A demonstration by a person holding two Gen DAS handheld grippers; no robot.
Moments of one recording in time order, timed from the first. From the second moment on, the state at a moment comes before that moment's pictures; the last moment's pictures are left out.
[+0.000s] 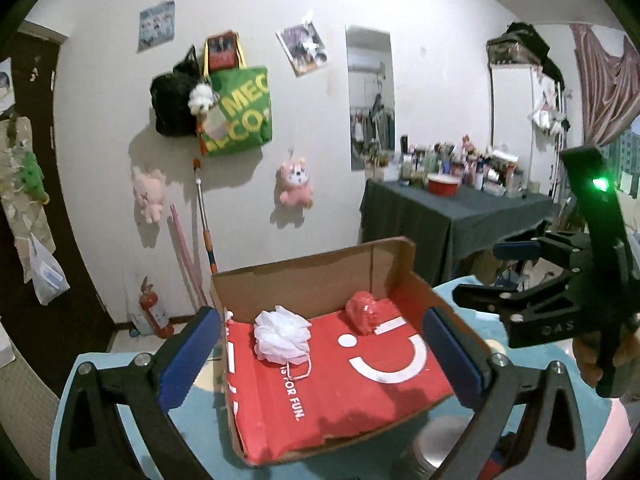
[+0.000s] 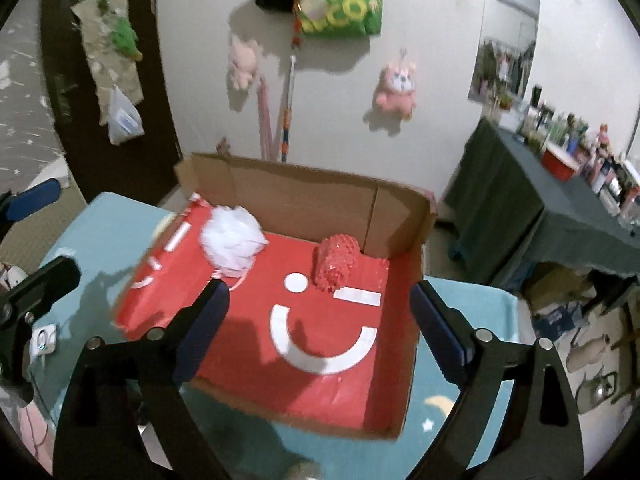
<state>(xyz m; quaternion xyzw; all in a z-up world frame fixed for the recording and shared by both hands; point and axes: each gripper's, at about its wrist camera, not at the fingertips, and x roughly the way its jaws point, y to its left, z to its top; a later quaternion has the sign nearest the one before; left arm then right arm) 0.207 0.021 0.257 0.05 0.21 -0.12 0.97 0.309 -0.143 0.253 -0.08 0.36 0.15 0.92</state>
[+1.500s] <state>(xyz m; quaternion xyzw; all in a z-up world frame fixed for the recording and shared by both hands) -0.036 0.016 0.225 0.01 0.12 -0.11 0.99 -0.023 -0.166 0.270 -0.04 0.15 0.15 0.98</state>
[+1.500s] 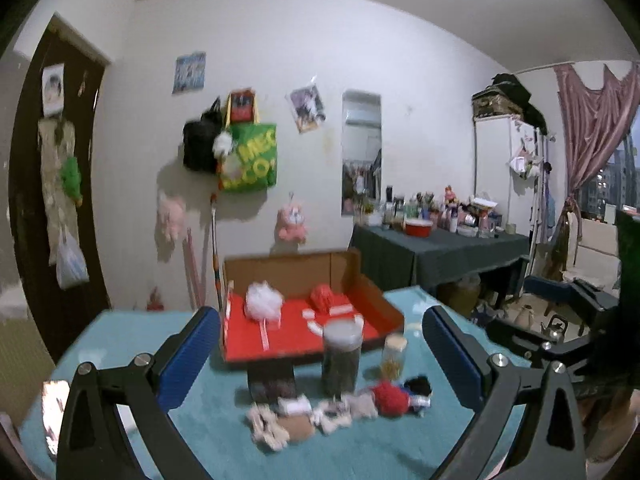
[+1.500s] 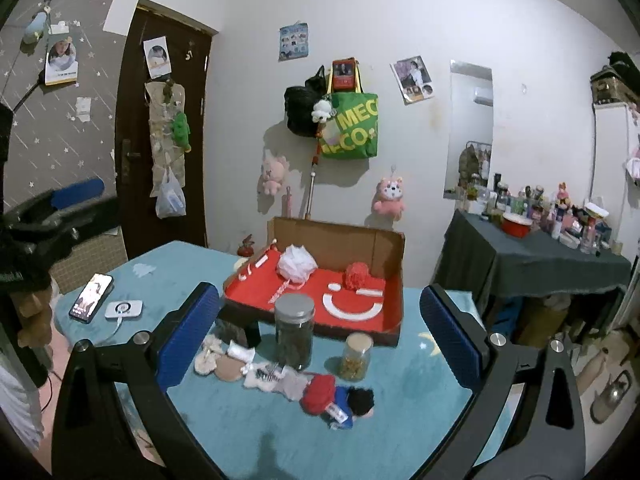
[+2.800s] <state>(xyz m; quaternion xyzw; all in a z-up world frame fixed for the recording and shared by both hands) 0.064 0.064 0.054 -0.02 0.31 -0.02 0.95 0.055 -0.182 0.089 0.02 0.31 0.07 0.95</state>
